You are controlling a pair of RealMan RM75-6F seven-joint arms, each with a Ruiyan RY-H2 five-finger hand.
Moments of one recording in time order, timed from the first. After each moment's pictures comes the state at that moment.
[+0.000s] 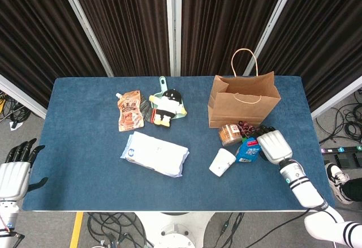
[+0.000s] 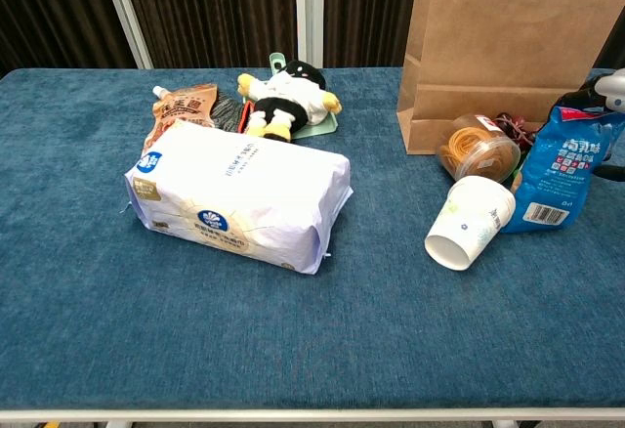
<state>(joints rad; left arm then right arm) -0.07 -1.18 -0.03 -1.57 1.46 1.48 0.14 0.50 -1.31 0.10 -1.40 -1.43 0.99 -0.29</state>
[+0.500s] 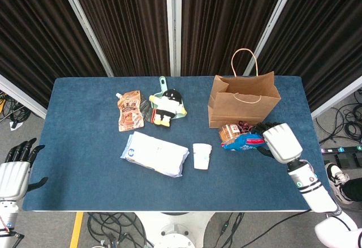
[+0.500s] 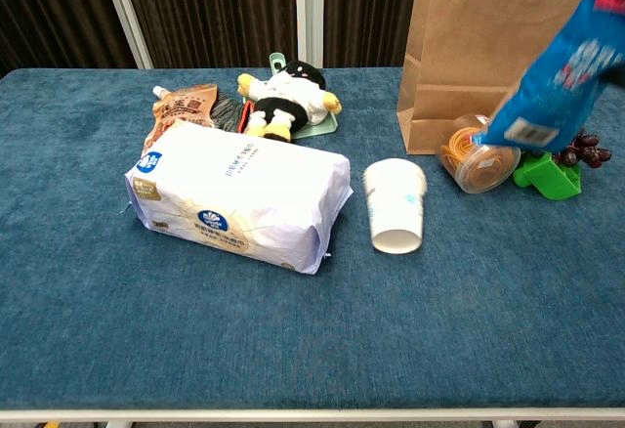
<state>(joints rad) -0.07 -1.18 -0.04 -1.57 1.46 1.48 0.14 0.47 -1.16 0.13 -1.57 -1.60 1.27 -0.06</state>
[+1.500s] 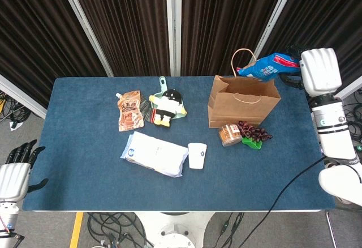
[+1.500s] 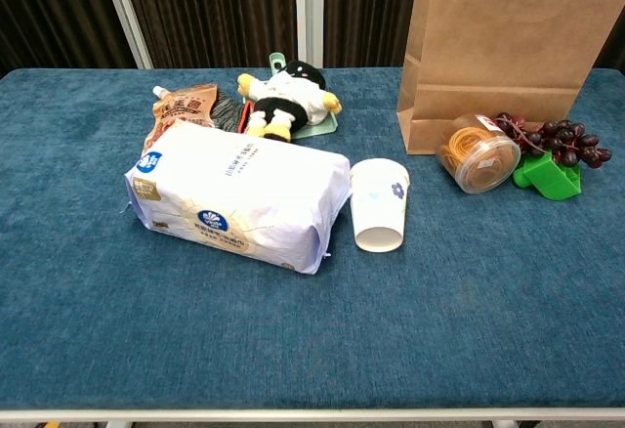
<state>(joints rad) -0.07 -1.18 -0.03 -1.57 1.45 1.47 0.13 0.72 -1.01 0.43 -1.50 -1.14 1.06 -0.04</state>
